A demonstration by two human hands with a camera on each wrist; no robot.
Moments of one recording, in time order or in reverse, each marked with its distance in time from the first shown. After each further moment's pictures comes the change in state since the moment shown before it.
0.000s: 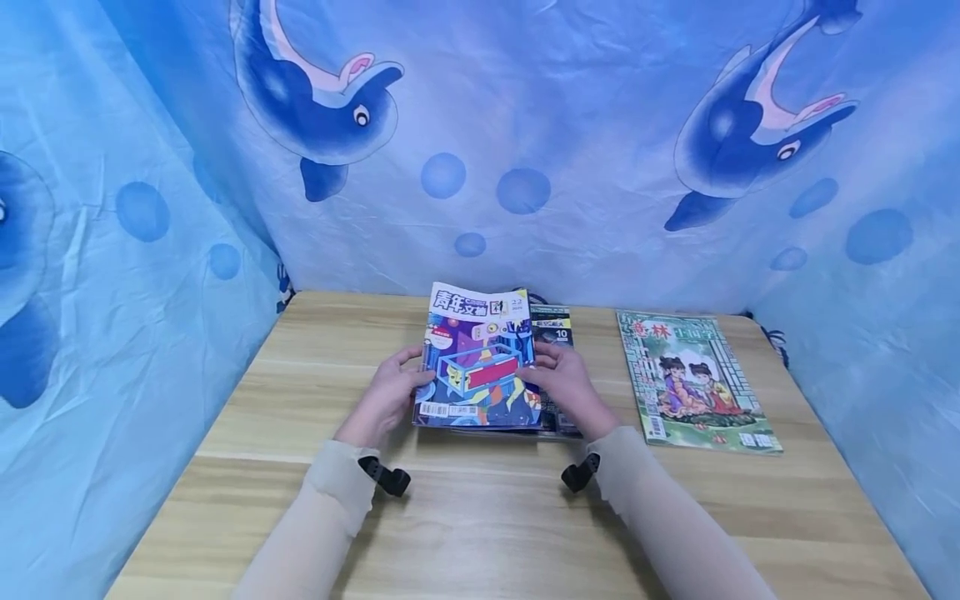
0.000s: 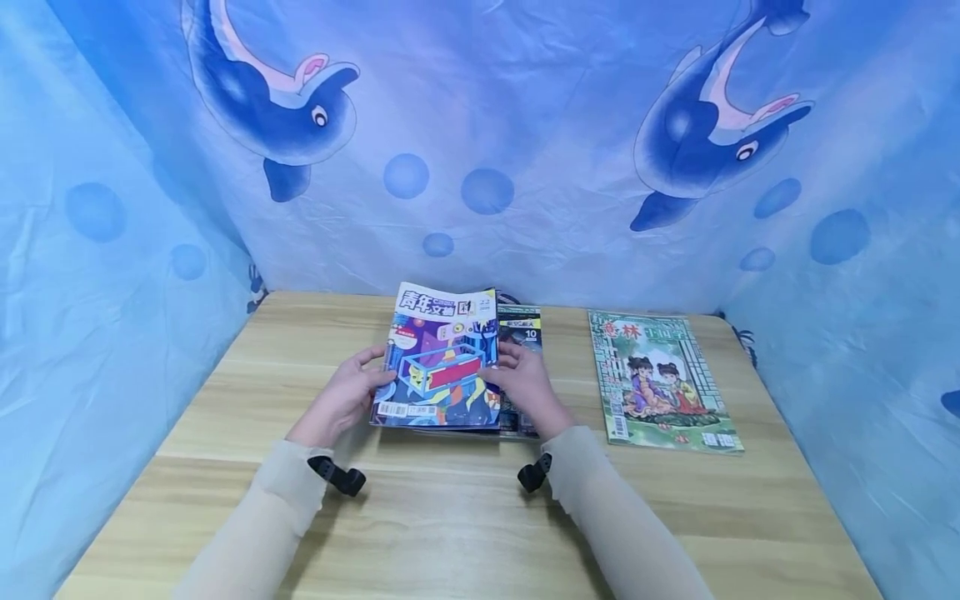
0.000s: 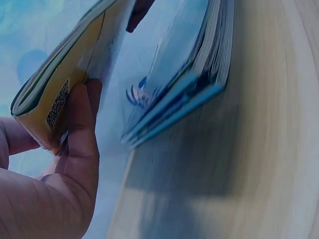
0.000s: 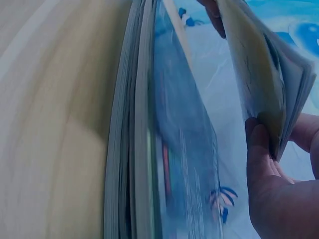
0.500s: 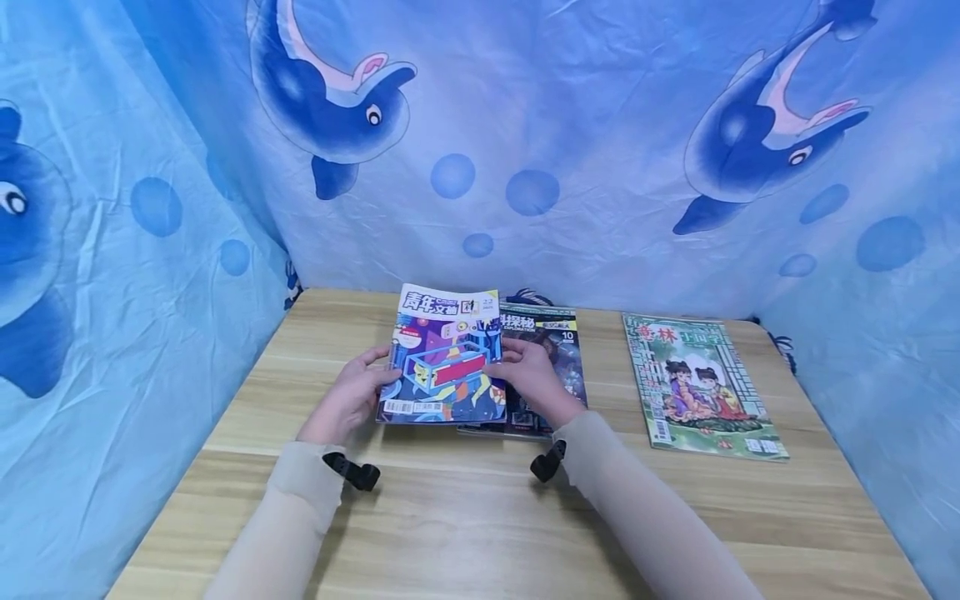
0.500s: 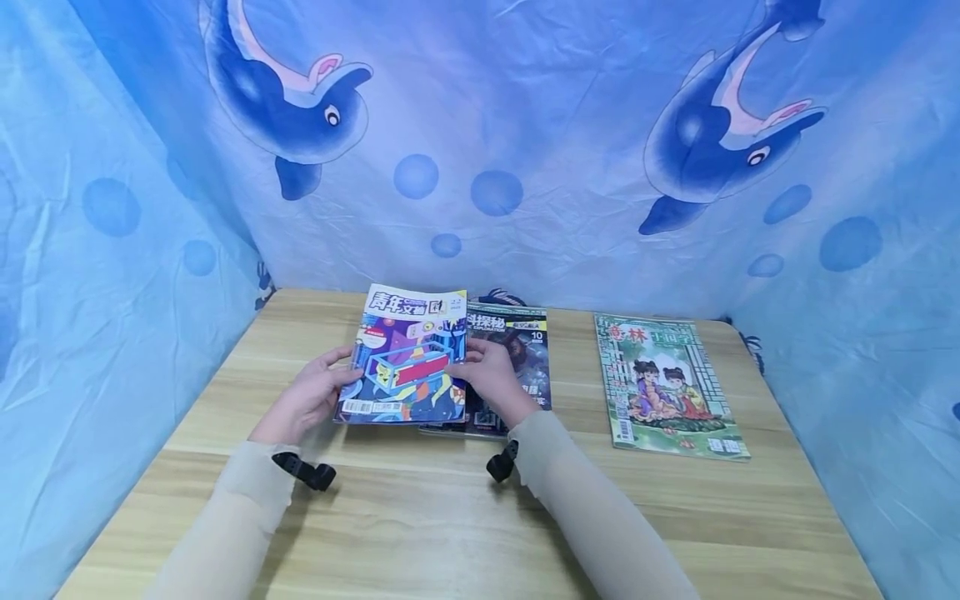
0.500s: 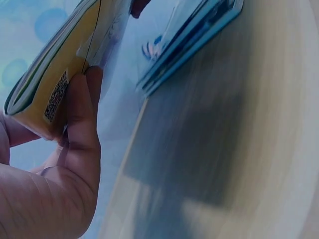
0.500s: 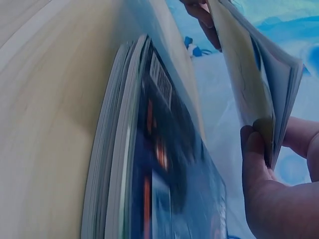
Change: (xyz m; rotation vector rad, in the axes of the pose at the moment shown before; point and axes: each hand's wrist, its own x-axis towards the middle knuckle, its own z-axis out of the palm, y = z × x) left_hand -0.007 0.009 -0.061 -0.031 0.011 -0.039; right_hand 0.016 -0.014 0.056 0.037 -0.068 0.039
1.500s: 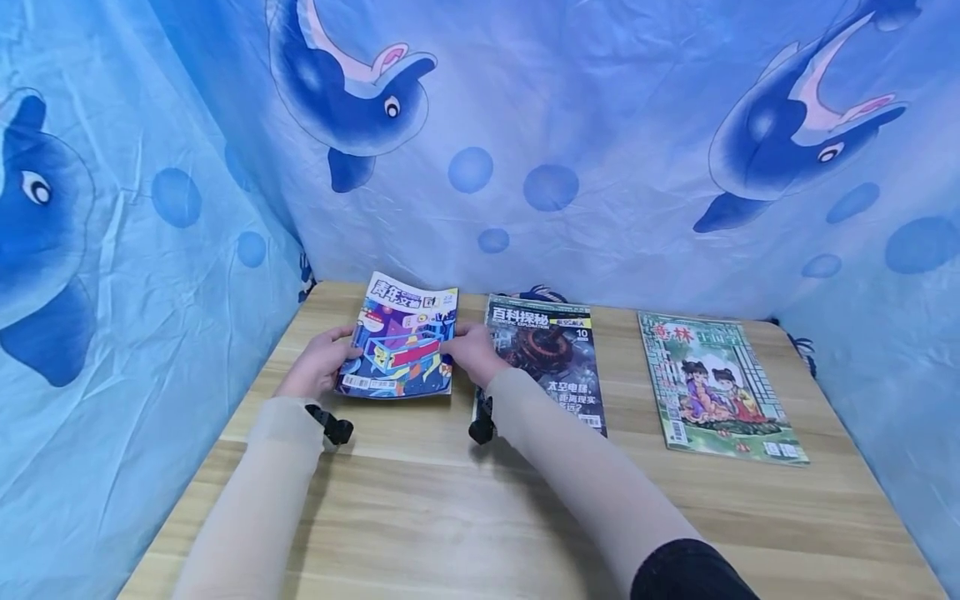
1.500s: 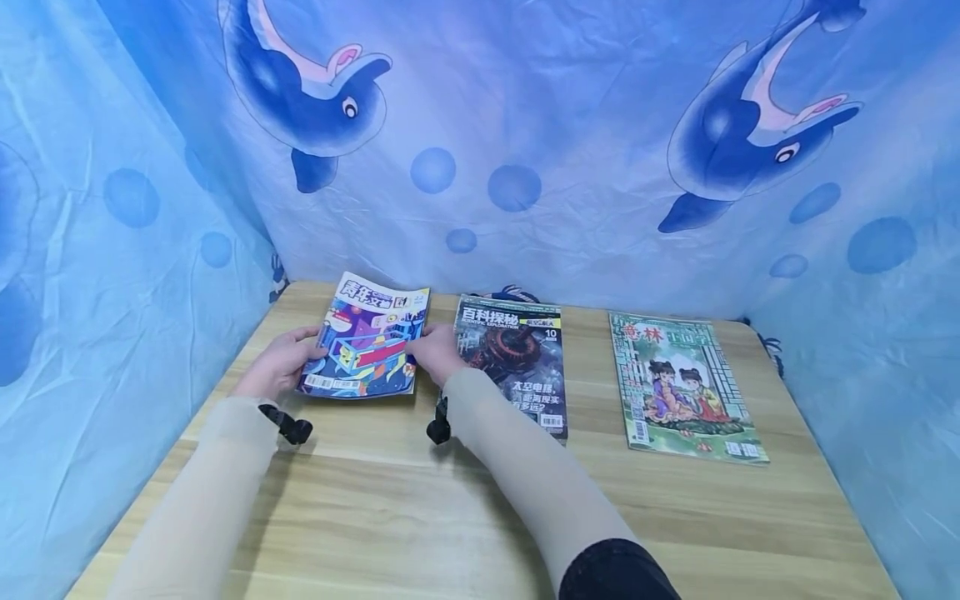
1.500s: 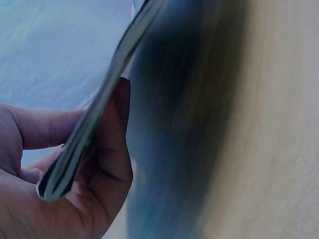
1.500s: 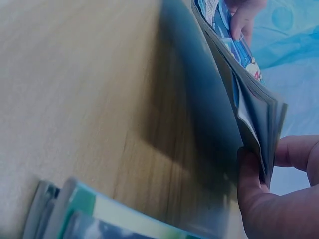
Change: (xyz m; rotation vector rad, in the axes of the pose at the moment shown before) left_hand 0.031 0.030 -0.078 0.289 0.151 -0.119; right_hand 0.057 -0.019 0.106 -0.047 0.013 0.086
